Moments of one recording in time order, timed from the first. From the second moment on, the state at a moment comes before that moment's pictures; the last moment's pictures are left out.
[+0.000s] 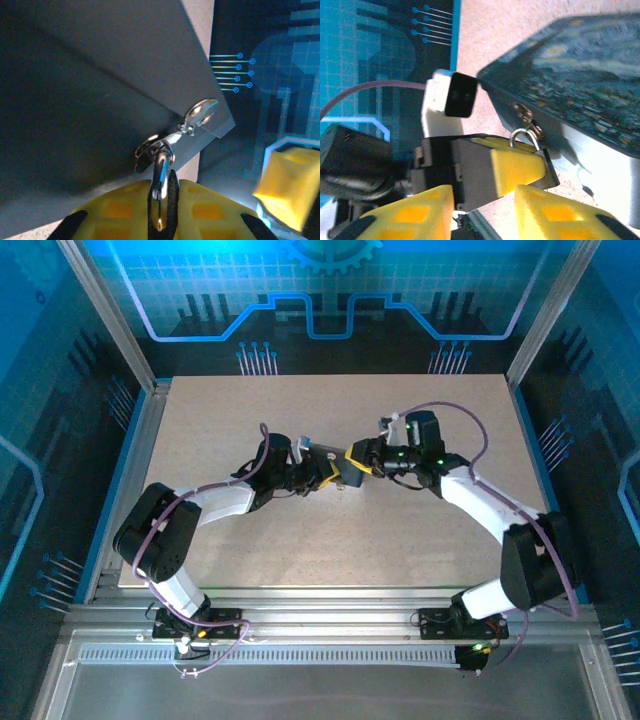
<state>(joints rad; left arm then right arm) -0.48 1.67 0.87 0.30 0.59 -1.17 0.35 1.44 0.97 -0.10 -0.72 0.86</state>
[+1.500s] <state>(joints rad) -0.48 1.69 0.87 0.33 0.63 -1.24 0.50 1.51 0.94 -0.29 -0.52 0.51</state>
